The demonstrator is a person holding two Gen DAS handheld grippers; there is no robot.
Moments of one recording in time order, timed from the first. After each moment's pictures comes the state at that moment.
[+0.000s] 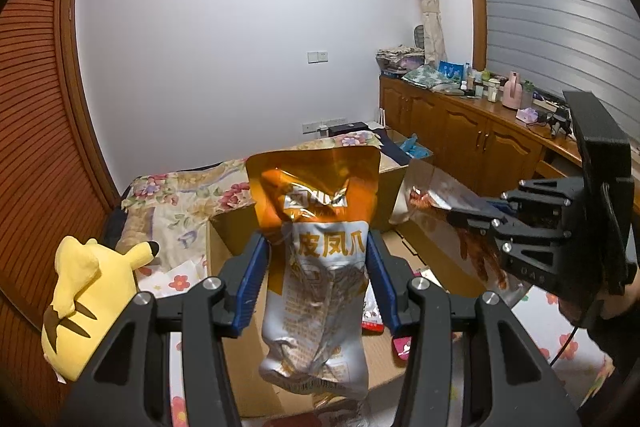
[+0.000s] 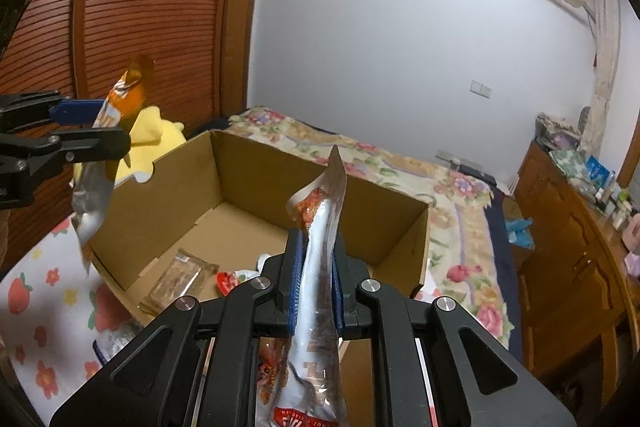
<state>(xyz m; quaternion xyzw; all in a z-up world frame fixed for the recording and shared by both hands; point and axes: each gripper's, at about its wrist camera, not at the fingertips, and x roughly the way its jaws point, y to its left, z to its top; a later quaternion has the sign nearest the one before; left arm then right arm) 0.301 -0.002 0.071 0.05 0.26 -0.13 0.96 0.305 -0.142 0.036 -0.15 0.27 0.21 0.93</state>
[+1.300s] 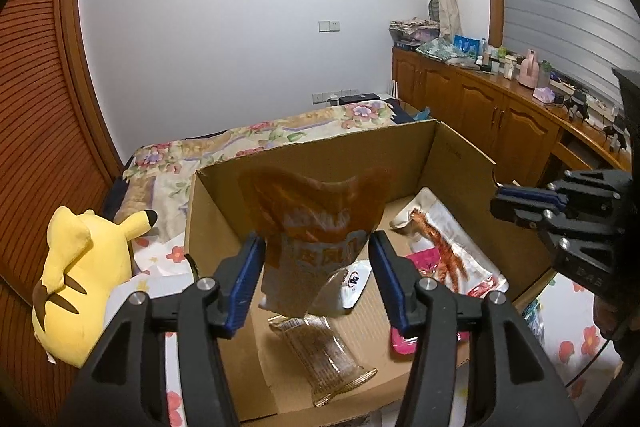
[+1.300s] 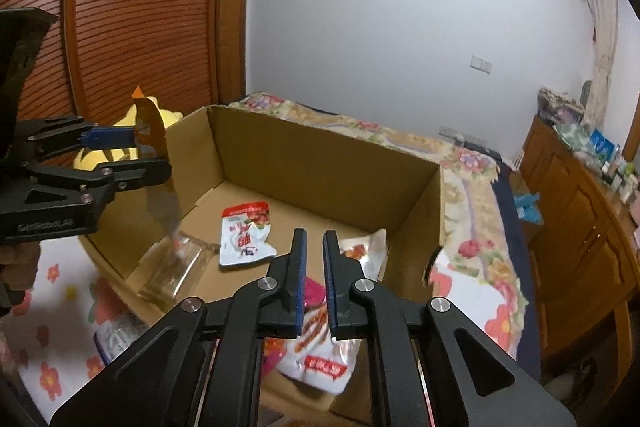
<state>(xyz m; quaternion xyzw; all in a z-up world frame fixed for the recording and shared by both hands) 0.326 -0.015 0.027 0.05 0.31 -0.10 0.94 0.308 -0.146 0.012 -0.12 0.30 0.21 0.92</state>
